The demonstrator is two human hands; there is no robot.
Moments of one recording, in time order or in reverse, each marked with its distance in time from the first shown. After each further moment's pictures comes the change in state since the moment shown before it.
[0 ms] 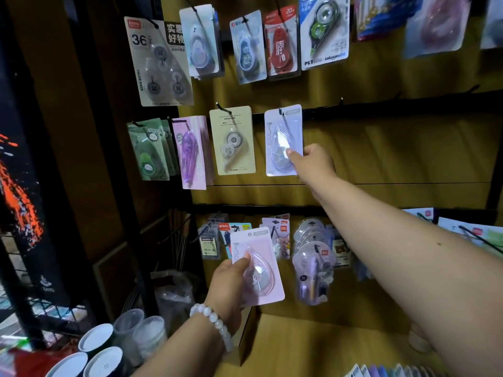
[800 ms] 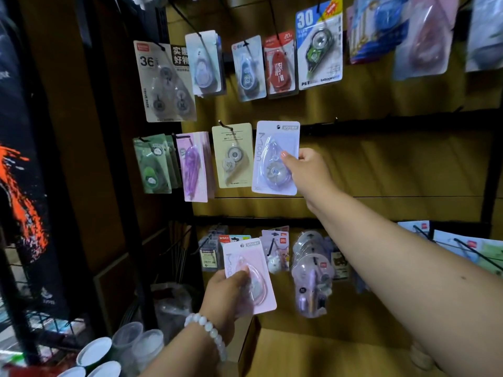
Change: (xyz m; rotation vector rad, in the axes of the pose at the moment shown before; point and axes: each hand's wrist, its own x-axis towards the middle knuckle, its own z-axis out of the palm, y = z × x) left_hand 0.004 0.004 -0.009 0.066 0.050 0.034; right_hand -0.034 -0.038 -0.013 0.303 -0.046 -0.077
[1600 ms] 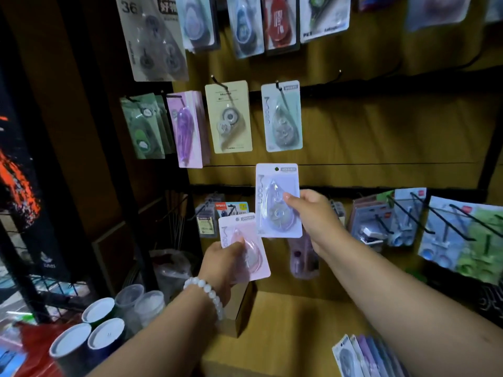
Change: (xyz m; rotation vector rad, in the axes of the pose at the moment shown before) left_hand -0.005 -0.007 0.001 0.089 0.032 0.006; right_hand -0.093 0.082 -0.014 0.100 -0.132 0.333
